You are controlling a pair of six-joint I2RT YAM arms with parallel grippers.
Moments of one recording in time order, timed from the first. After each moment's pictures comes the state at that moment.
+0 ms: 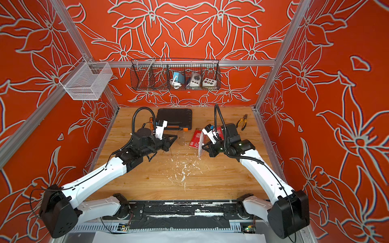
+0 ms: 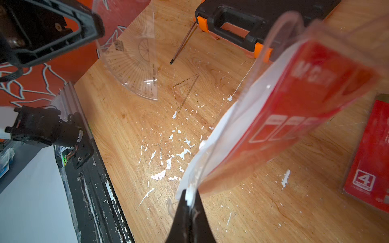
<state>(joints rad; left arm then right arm) -0.53 1.17 0.82 0.02 0.28 -0.43 0.38 1.17 0.97 -0.62 -0.60 -0.12</state>
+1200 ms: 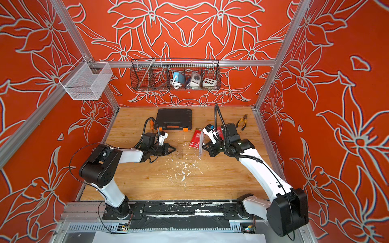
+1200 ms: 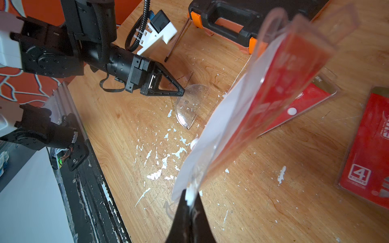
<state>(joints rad) -0.27 1.74 0.70 0.34 0.68 -0.56 0.38 1.19 0.97 -0.62 -0.58 -0.11</state>
